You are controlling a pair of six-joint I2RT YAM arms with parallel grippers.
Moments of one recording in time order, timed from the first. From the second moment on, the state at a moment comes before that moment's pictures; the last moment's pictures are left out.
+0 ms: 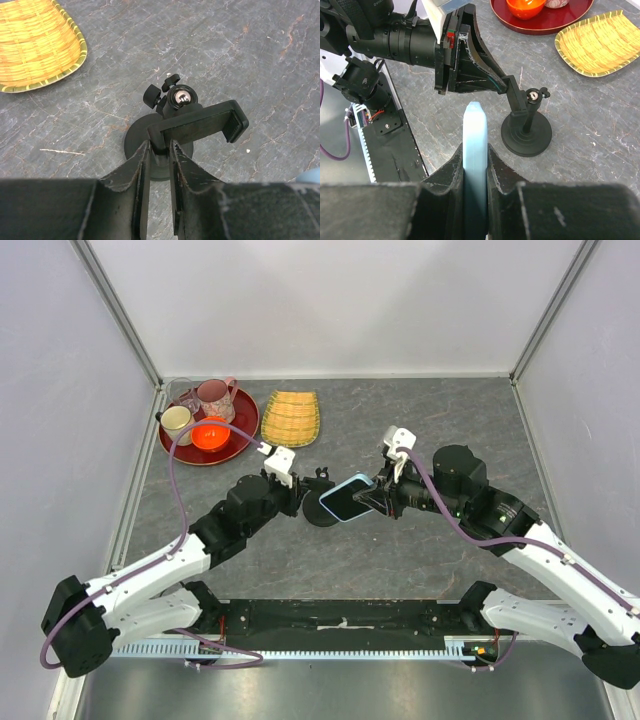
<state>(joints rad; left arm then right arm) -0.80 0.97 0.60 0.08 -0.18 -0.17 0.80 0.93 1.05 -0.41 -0.31 0.06</state>
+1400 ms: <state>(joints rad) -0.76 1.01 0.72 -0.11 0.38 0.16 1.01 1.38 1.46 -0.78 -0.57 -0.60</state>
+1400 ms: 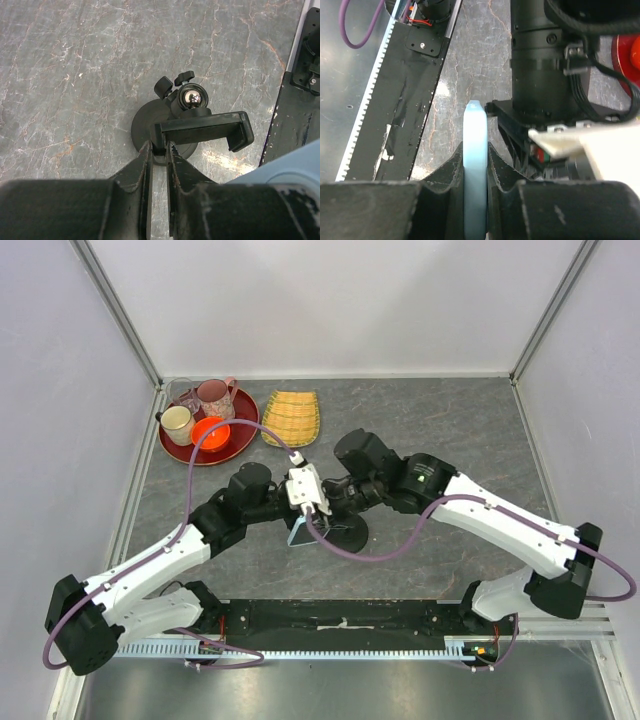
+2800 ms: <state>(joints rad) -0.78 0.91 0.67 -0.12 0.11 0.05 1.05 1.39 1.35 -0.66 -0.11 -0.22</state>
